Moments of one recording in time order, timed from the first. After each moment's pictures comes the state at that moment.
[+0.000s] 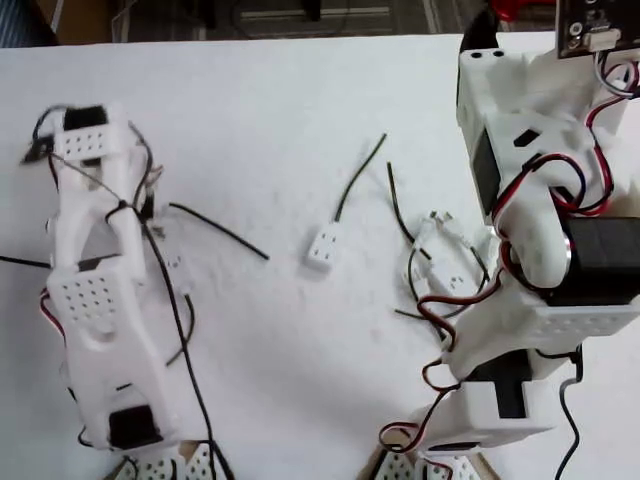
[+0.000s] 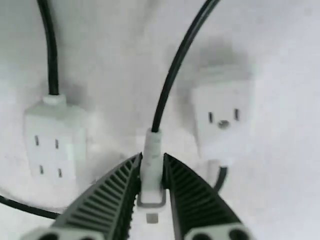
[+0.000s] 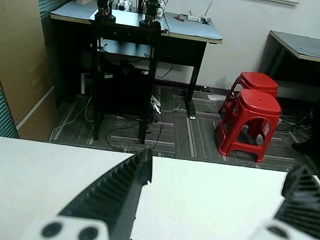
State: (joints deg) left arm -18.3 47.6 -42.0 100.2 63.6; right arm -3.9 1.9 -79.1 97.3 9.8
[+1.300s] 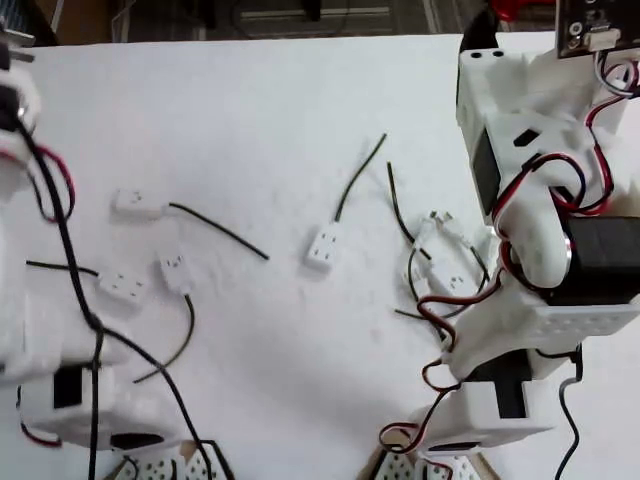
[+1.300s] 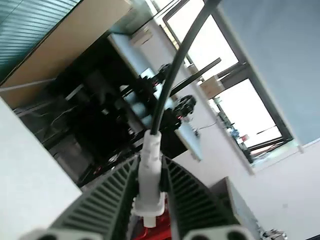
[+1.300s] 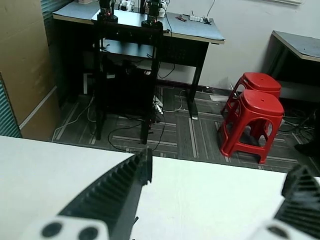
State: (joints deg) left arm -17.1 3.6 -94.6 102.3 52.9; right arm -4.4 1.9 -79.1 97.3 9.8
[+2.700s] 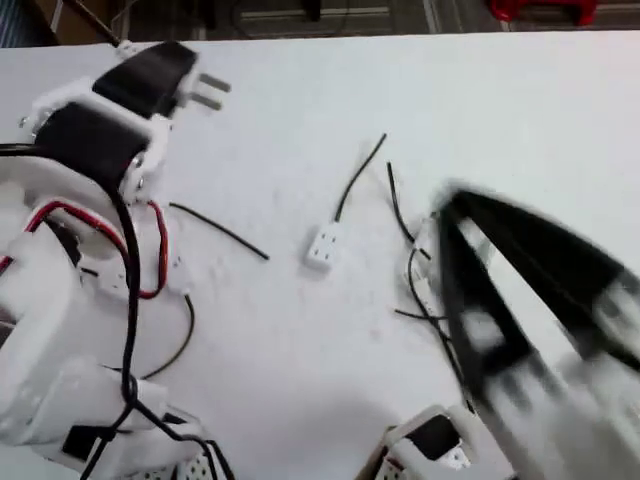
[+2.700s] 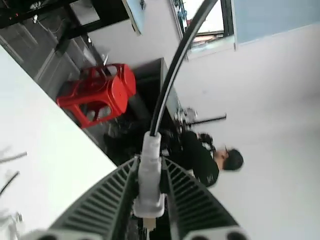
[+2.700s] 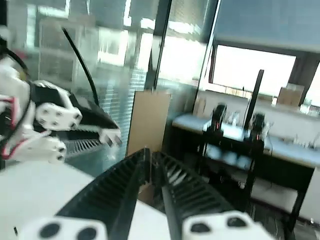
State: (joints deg) left arm 15.4 -7.7 -78.9 102.5 72.6; right arm -34.5 -34.2 -63.7 98.2 9.8
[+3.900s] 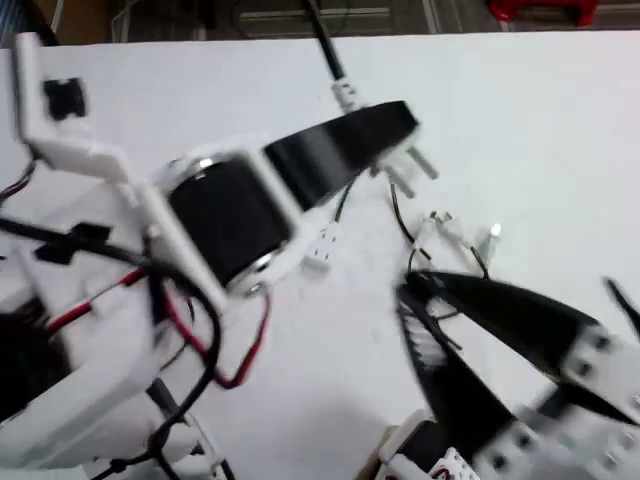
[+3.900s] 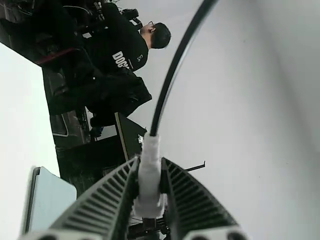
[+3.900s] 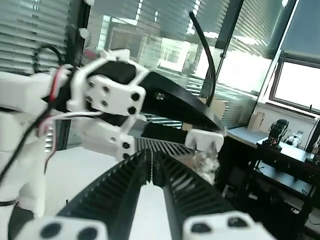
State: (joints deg) left arm 48.7 -5.3 -80.5 91.5 72.7; right arm -49.6 -51.9 -32.4 86.0 14.2
